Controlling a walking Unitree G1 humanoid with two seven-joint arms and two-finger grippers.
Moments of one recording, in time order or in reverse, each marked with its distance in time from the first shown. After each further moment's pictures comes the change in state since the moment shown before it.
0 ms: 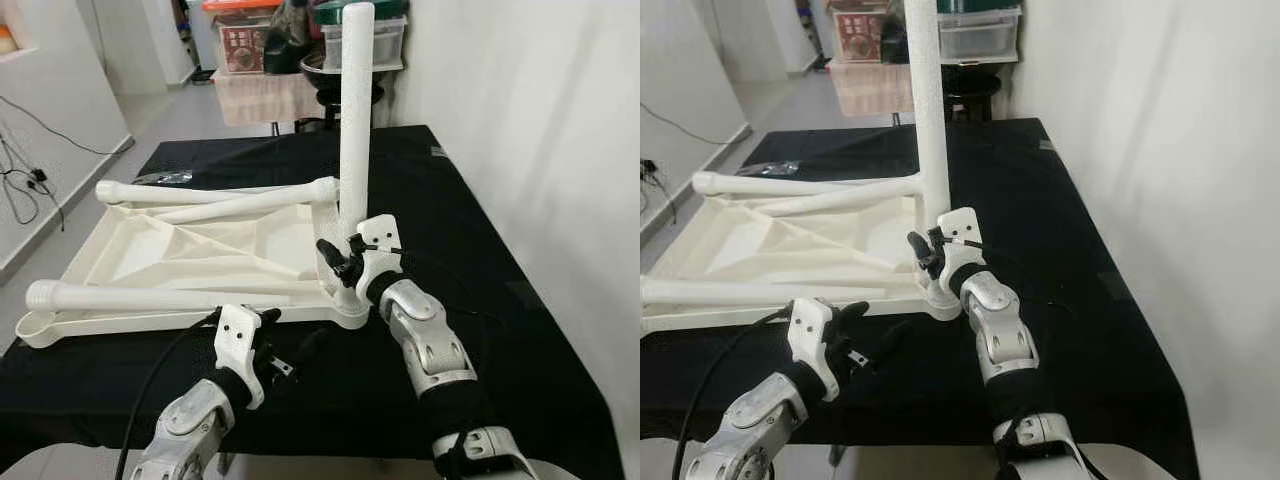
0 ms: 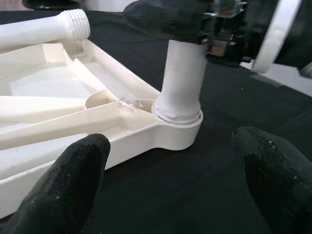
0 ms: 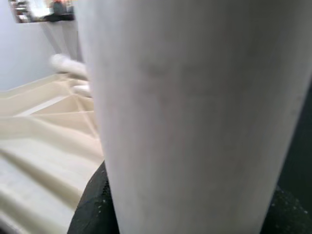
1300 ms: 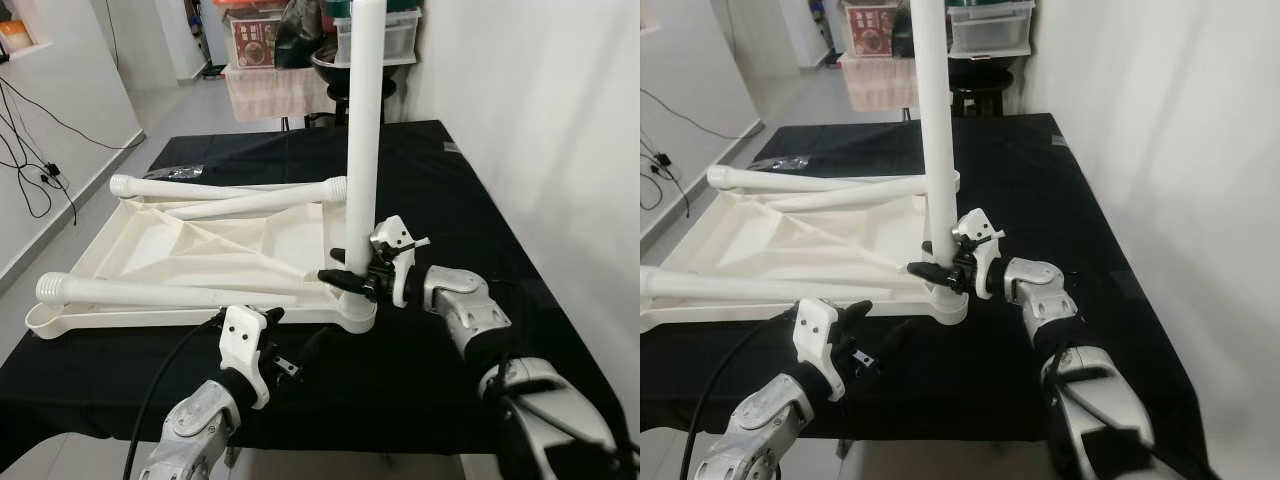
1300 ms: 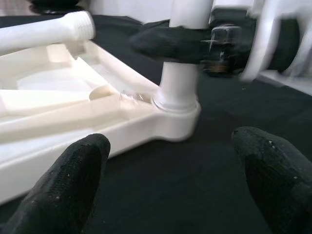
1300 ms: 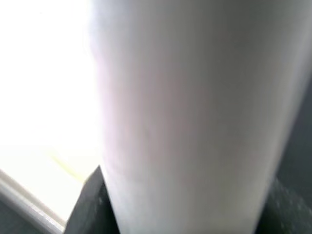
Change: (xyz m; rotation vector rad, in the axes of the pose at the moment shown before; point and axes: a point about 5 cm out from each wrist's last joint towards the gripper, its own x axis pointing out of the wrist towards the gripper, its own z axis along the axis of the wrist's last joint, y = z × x) left arm 0.000 -0.003 0.000 0.014 -0.014 0.008; right arm -0.010 -0.024 -0.026 0.079 0.013 -0.108
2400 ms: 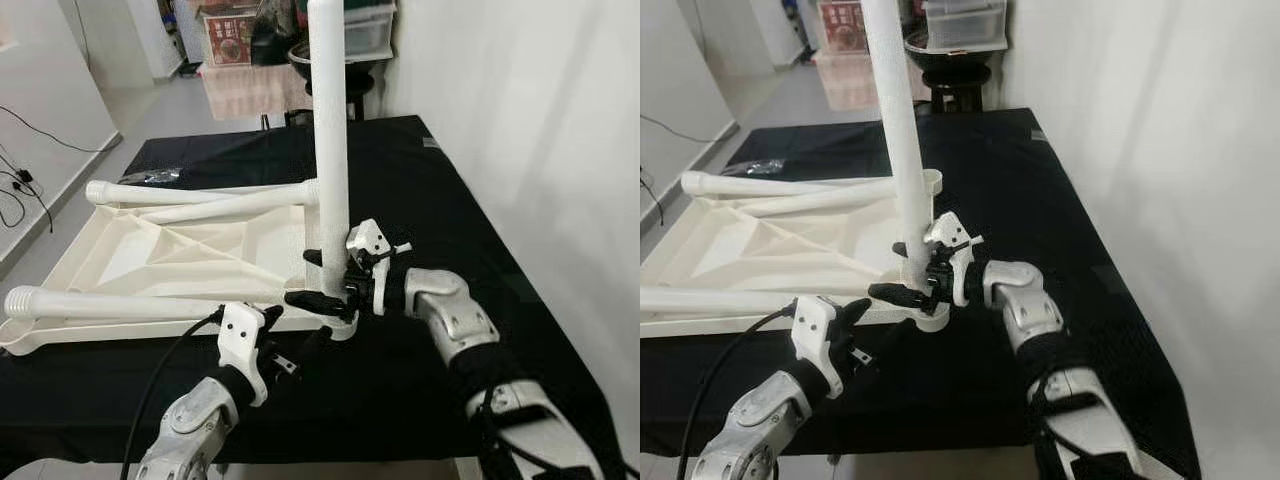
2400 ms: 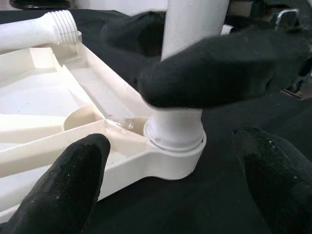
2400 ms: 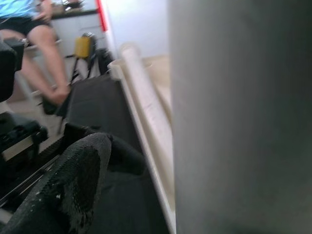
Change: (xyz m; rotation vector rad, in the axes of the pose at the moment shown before) left arm 0.003 0.002 0.001 0.001 0.000 -0.005; right arm 0.011 0.025 0.026 -0.112 0.086 0.843
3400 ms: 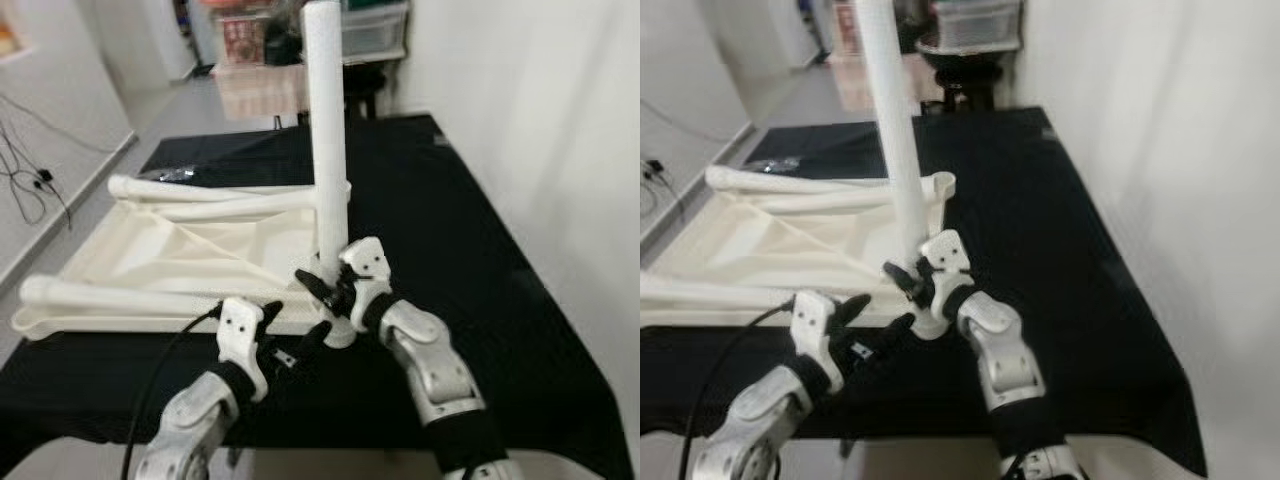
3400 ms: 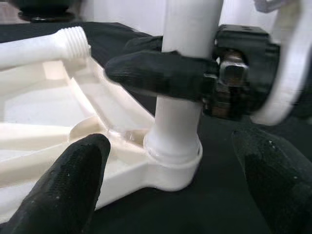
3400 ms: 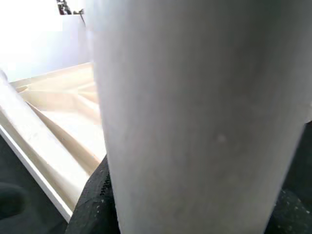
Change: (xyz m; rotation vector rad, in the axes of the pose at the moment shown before) left arm 0.001 0.000 -0.001 -0.018 -0.001 -0.021; right arm 0.001 0.021 -0.028 0.019 -0.023 -0.731
